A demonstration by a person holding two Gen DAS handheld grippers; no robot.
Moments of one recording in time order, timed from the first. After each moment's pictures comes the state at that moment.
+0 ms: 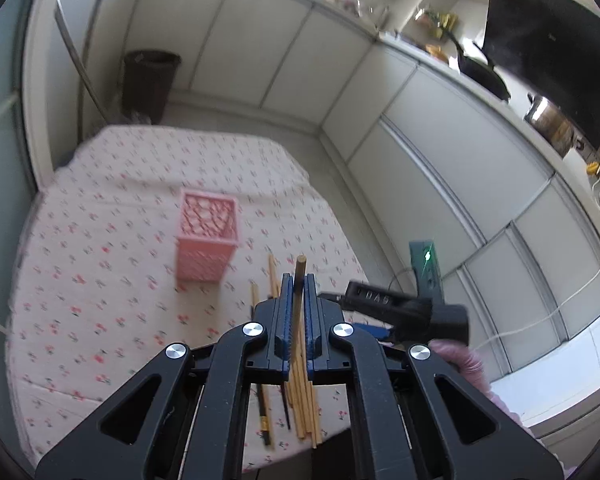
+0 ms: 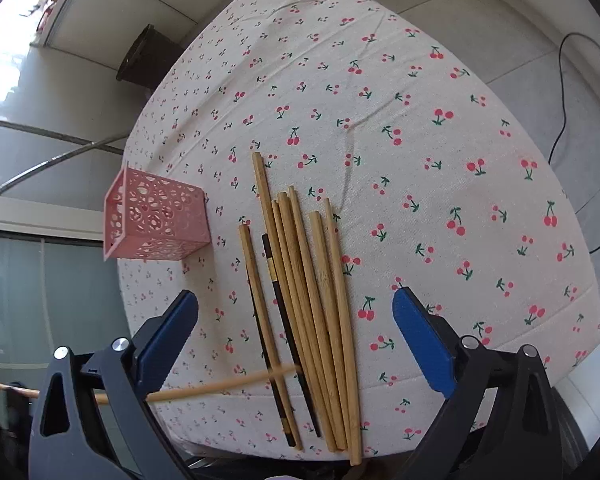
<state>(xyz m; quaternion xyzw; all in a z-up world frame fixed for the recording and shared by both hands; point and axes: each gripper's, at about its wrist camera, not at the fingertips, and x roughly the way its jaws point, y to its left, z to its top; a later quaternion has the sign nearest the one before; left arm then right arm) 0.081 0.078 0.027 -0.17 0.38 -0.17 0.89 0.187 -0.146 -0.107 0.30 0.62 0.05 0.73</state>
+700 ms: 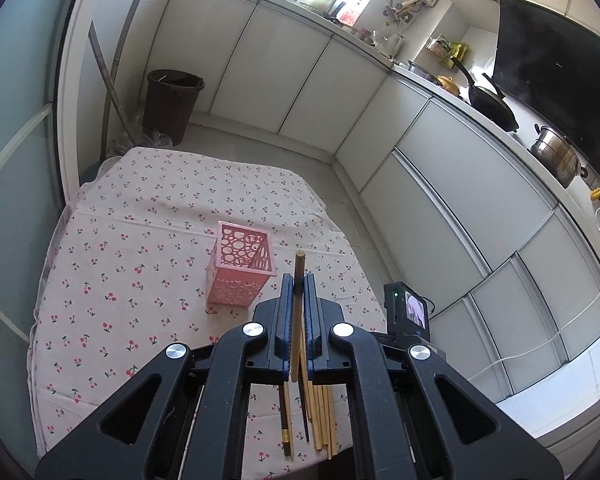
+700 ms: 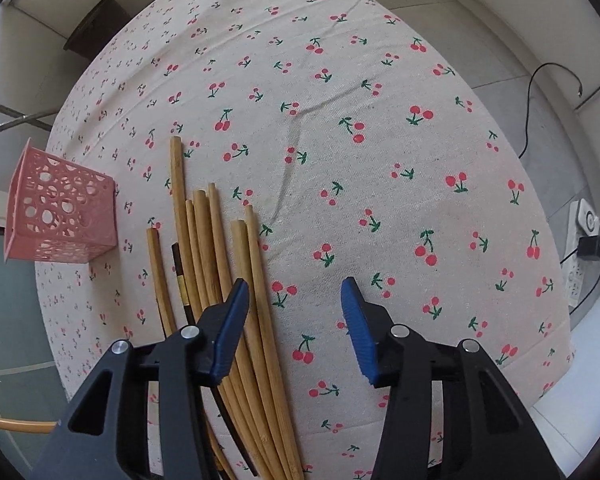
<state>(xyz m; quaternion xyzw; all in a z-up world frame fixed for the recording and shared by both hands) 0.076 0.113 0.040 -0.19 0.35 -0.14 0.91 0.205 -0.137 -0.147 0.19 0.65 -0.03 0.73</state>
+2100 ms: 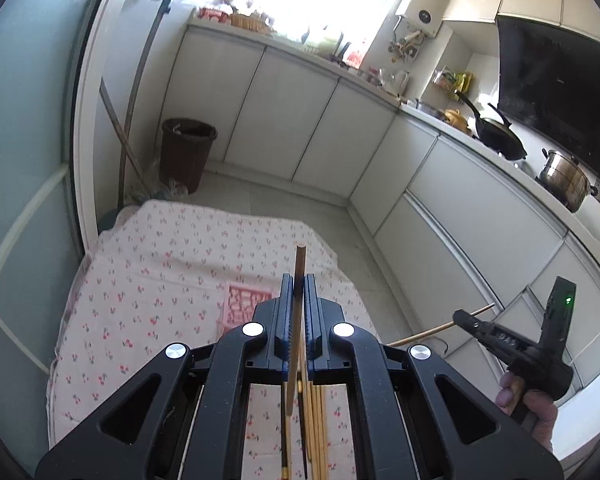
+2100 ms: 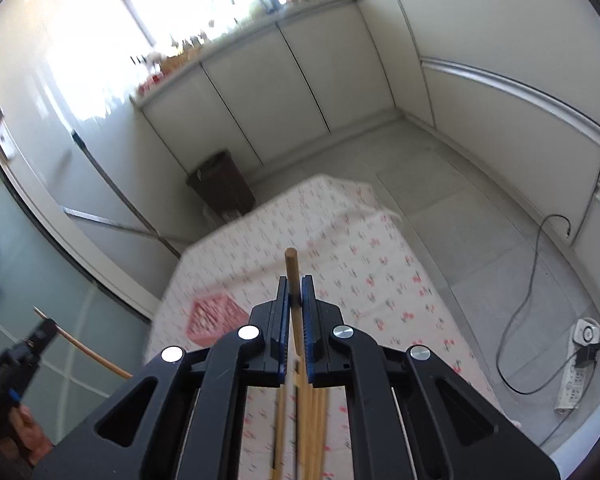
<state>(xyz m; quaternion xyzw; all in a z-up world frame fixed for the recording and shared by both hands) 0.081 0.105 0.095 -0.17 0.28 -0.09 0.94 0.137 -0.185 0.070 0.23 0.35 0.06 0.91</state>
